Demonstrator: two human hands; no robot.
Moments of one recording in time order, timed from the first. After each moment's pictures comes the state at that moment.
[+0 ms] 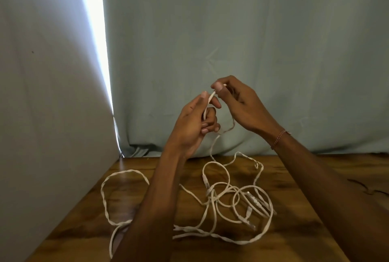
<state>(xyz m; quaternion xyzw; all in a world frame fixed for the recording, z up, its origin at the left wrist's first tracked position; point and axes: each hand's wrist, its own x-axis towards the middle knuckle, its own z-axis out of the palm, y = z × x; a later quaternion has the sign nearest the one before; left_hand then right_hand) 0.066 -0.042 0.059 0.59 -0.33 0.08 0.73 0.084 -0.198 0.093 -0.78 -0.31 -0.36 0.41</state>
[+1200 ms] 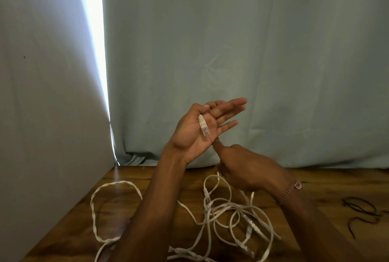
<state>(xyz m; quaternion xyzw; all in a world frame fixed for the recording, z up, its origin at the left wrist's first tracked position) 0.096 -0.055 0.069 0.46 -0.42 -0.11 0.77 0.045 -0.192 0.049 -0.97 -0.23 -0.07 0.08</state>
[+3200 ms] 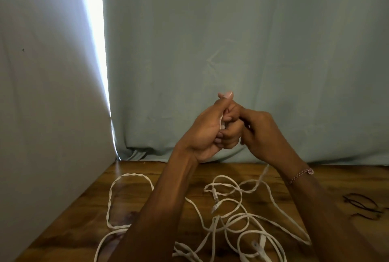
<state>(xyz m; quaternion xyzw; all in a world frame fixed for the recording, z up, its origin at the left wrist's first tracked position) 0.069 -0.074 0.072 0.54 -0.45 -0.11 0.70 0.079 -0.234 0.057 -0.78 -0.39 -0.39 0.30</state>
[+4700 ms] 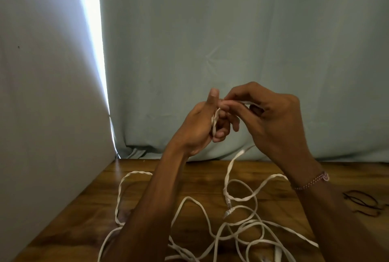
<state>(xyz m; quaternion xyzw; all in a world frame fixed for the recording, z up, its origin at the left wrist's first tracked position) 0.074 -0.064 0.070 0.63 -0.38 0.02 0.67 0.029 -0.219 0.081 -0.69 -0.37 -0.55 0.30</state>
